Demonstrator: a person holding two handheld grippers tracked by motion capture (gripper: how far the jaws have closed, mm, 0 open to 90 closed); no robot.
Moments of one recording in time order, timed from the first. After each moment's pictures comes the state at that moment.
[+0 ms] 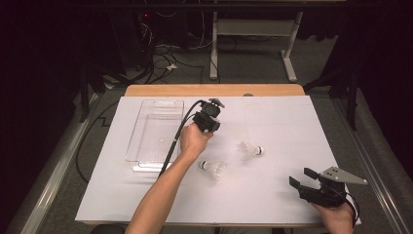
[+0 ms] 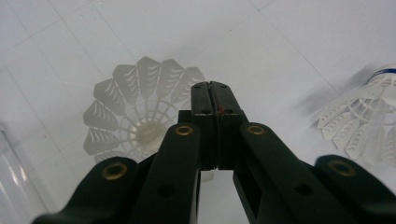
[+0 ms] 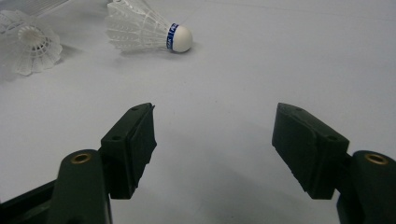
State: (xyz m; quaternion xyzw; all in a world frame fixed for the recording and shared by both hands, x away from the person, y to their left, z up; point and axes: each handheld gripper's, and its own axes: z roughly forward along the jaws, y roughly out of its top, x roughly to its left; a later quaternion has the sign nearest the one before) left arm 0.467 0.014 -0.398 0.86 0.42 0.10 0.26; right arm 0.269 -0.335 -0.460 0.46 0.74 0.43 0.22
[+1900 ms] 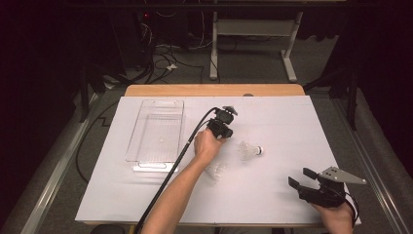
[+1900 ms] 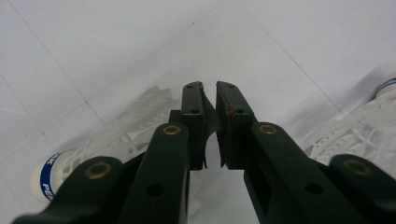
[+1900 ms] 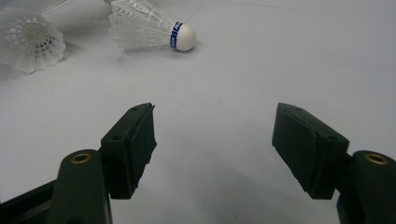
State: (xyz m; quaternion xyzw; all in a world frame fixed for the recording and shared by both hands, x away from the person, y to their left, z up) left arm 0.475 -0.025 -0.434 0.87 0.41 0.08 0.25; right arm 0.269 -0.333 -0.460 0.46 0.75 0.43 0.21
